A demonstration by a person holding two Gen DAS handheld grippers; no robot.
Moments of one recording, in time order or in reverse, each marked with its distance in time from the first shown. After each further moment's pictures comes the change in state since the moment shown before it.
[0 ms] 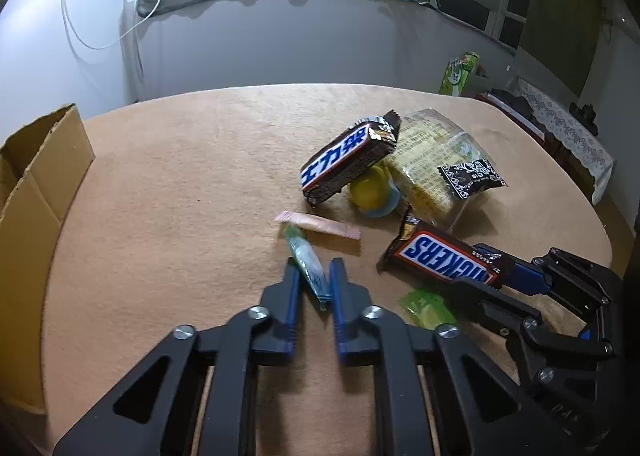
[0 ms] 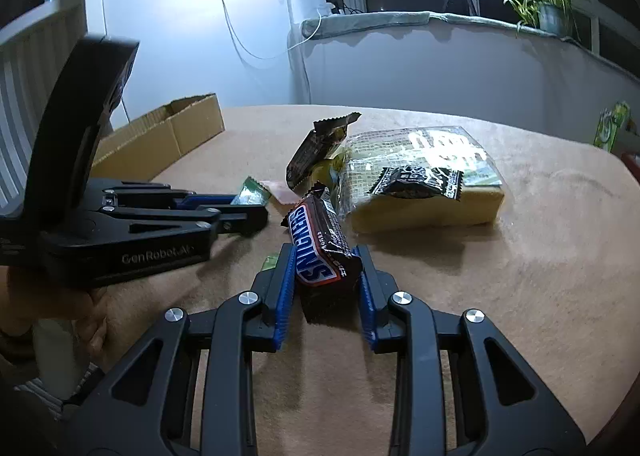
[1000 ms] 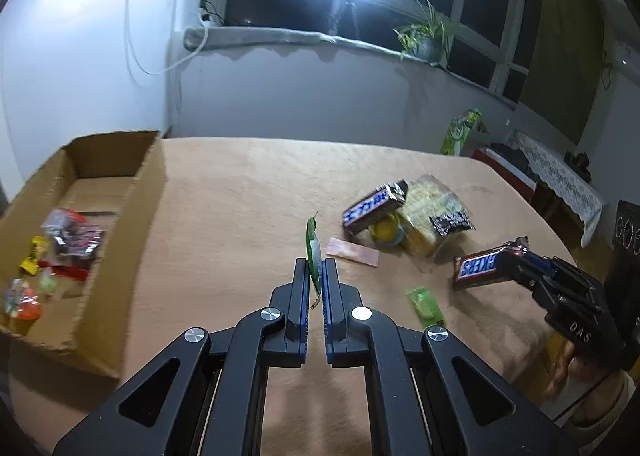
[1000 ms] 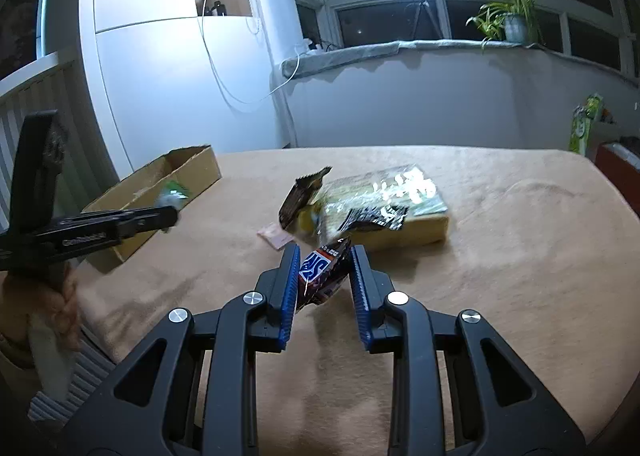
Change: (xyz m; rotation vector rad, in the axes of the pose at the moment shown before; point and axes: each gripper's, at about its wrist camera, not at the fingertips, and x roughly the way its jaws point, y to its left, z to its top) left arm -0.088 0.037 -0.011 -0.088 -0.174 0.012; right arm -0.057 -0.008 0.009 0.076 -0.116 -0.047
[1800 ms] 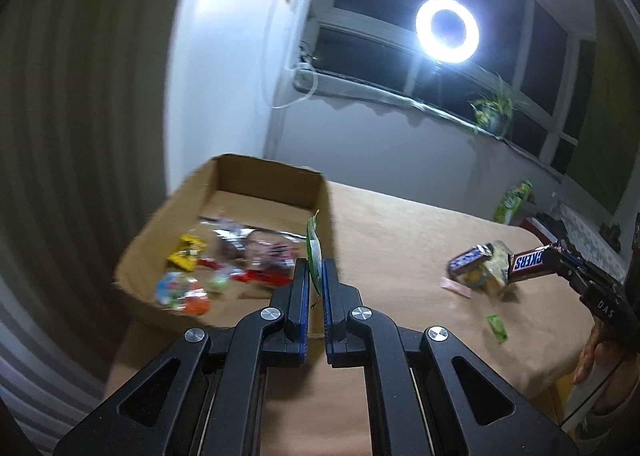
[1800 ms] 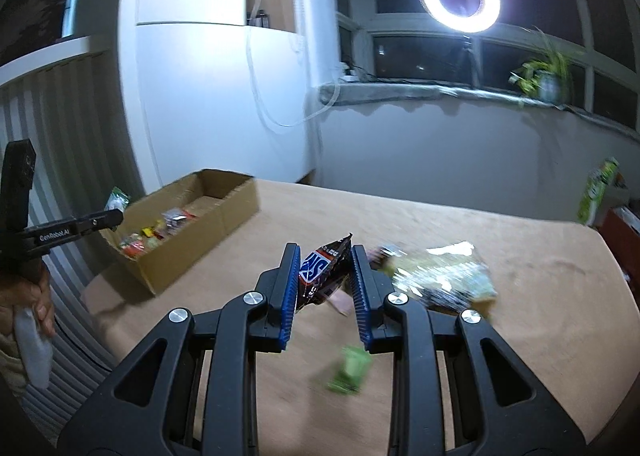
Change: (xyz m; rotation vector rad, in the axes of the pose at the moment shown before) left arm -0.091 0.117 -0.014 -0.182 -0.171 0.169; right arm 0.005 0.090 0.053 -0.155 -0.056 0.031
